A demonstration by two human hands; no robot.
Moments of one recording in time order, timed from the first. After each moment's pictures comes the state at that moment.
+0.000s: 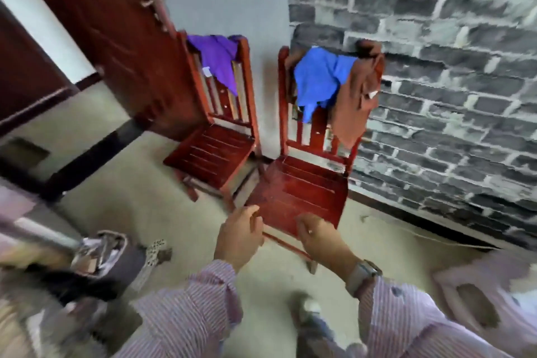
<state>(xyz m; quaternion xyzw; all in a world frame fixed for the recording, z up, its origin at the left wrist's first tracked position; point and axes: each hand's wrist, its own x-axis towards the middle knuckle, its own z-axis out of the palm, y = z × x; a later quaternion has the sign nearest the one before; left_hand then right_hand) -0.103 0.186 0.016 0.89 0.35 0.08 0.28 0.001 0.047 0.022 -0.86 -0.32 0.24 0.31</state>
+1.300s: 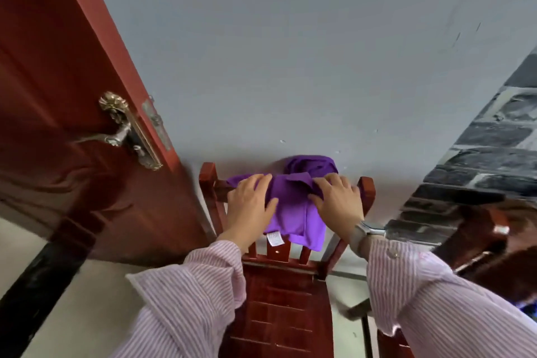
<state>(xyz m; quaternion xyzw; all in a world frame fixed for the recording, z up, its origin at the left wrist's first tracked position) 0.340 0.922 0.044 0.98 0.08 0.09 0.15 0.407 0.750 0.051 -0.97 -0.19 0.00 0.12</state>
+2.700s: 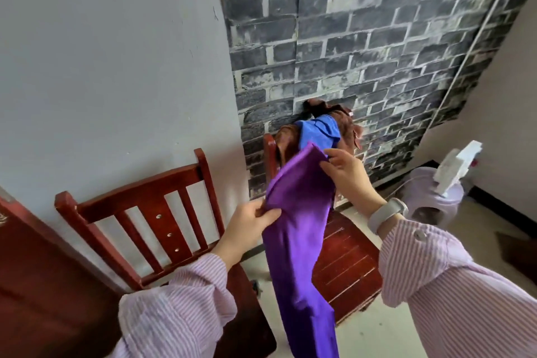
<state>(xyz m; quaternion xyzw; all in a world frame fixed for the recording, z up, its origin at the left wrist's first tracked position) 0.151 0.684 0.120 0.76 -0.13 -0.17 0.62 0.152 0.477 0.155 -0.83 0.16 -0.18 0.50</state>
